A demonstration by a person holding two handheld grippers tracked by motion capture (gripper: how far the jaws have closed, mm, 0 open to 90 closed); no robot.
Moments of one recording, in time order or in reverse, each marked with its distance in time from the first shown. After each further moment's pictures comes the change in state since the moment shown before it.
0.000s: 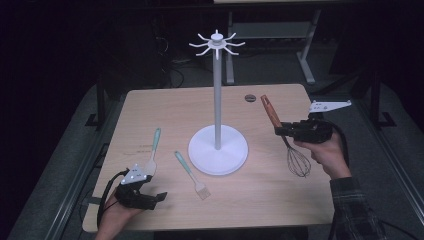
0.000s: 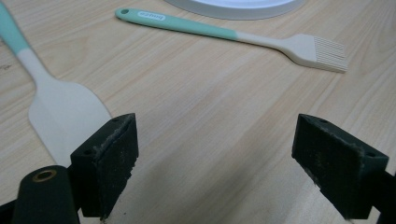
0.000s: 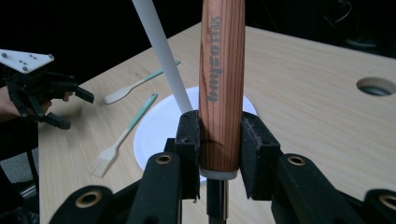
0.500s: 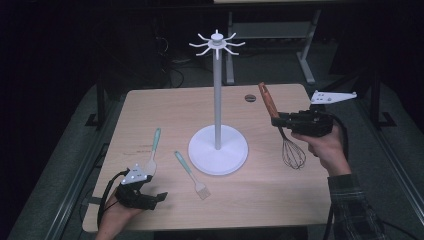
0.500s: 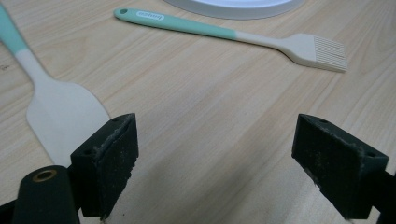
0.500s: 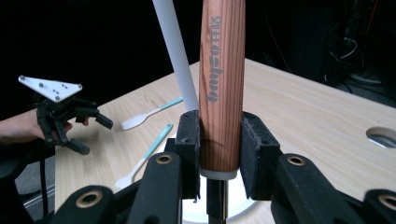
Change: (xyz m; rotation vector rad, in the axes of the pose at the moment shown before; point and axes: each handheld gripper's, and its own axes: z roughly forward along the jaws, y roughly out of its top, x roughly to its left) left arm 0.000 0.000 0.000 -0.002 0.002 0.006; right arm 0.022 0.031 -0.006 -0.089 0.034 -0.059
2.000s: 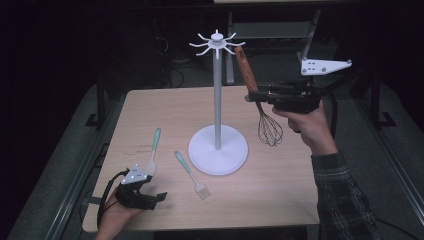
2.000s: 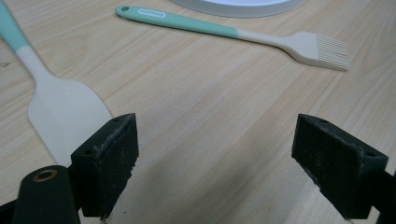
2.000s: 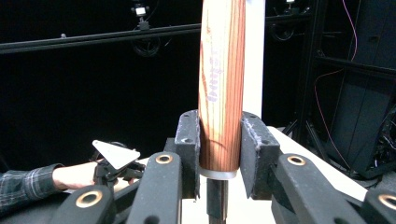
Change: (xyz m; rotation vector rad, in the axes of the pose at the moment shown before) left arm 0.000 -0.001 0.001 0.000 0.001 -0.012; right arm 0.049 0.087 0.019 -0.180 0.199 -0.159
